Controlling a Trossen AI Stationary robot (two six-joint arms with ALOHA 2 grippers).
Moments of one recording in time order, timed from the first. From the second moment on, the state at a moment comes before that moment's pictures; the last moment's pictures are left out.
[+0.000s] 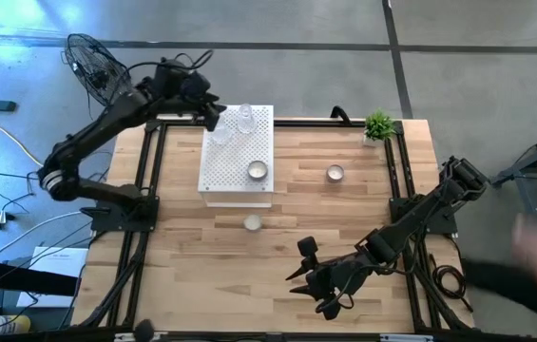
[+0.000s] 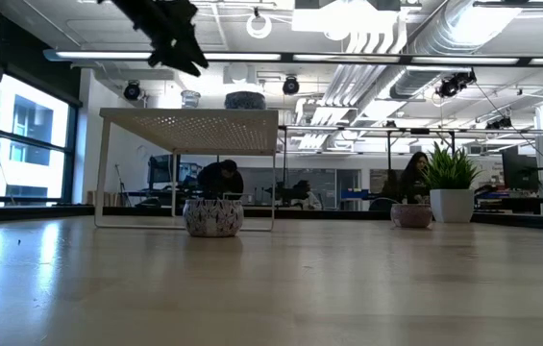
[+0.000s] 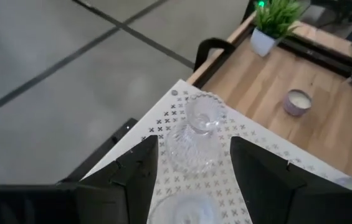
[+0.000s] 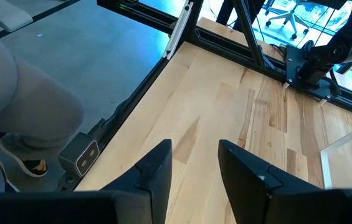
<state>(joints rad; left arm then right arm) 0.77 1.24 1.33 -0.63 0.15 0.03 0.65 1.59 1.23 -0.15 0.33 -0.03</state>
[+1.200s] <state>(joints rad) 0.77 0.62 1.10 -0.87 0.55 -0.14 0.65 1.49 1.23 -0.43 0.80 0.34</state>
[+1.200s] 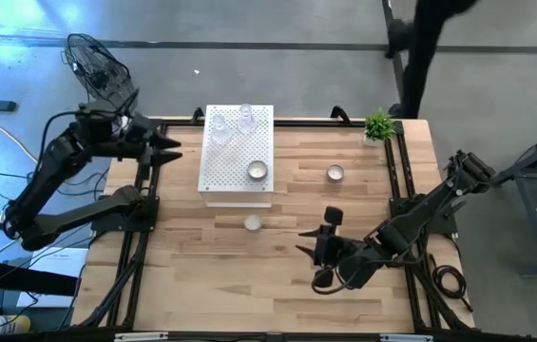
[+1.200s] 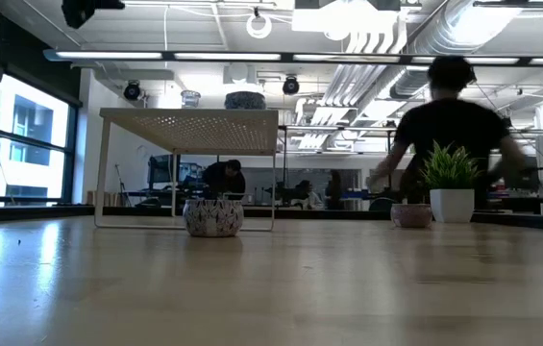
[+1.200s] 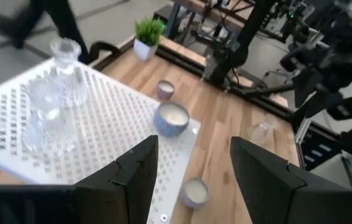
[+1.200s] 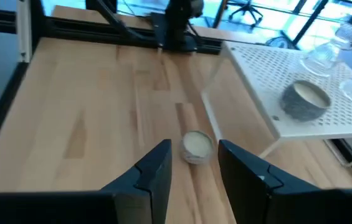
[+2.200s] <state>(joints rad) 0.77 0.58 0.95 -0.86 0.70 -0.14 0.64 1.49 1.23 -0.19 0.61 0.07</state>
